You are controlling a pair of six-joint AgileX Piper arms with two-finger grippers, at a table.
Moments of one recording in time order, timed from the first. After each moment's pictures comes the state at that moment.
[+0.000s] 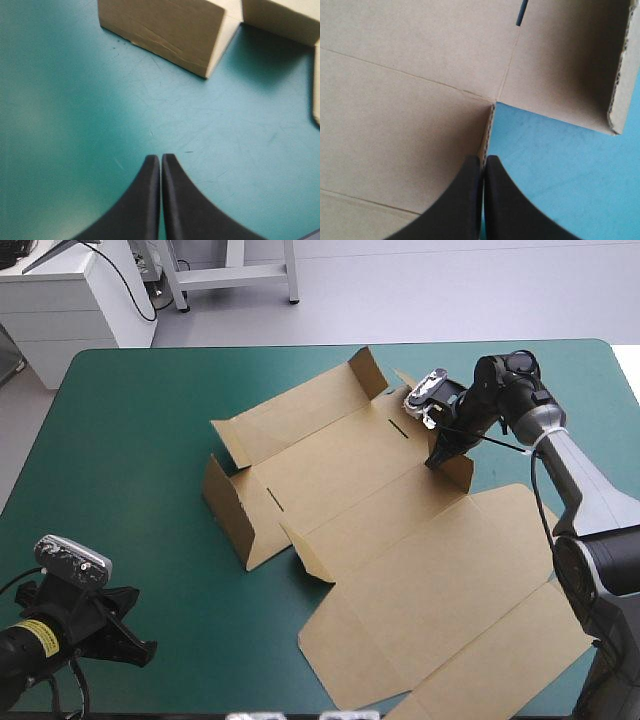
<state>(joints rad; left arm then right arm) -0.46 0.55 -0.81 0.08 1.15 0.00 0.20 1.89 -1.74 0.13 1.13 -0.75</state>
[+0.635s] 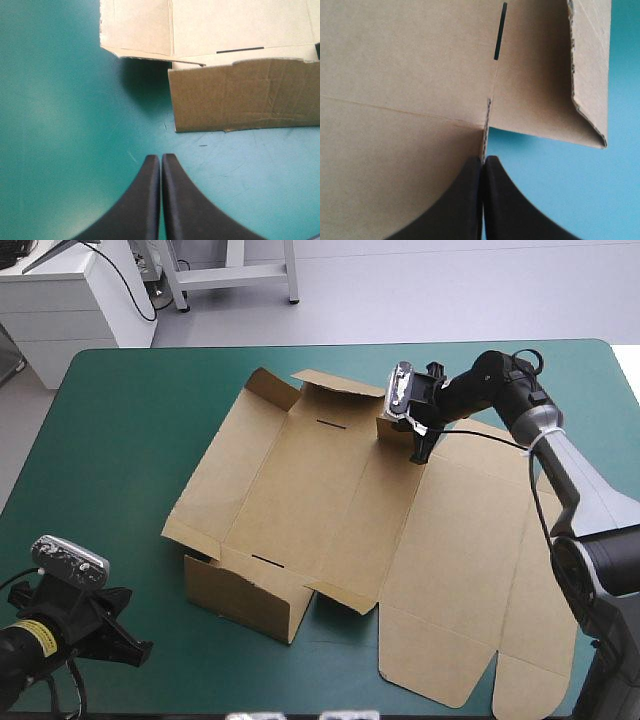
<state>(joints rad) -0.46 0.55 -0.81 0.12 1.16 0.00 0.21 1.89 -1.74 0.51 0.95 -1.41</state>
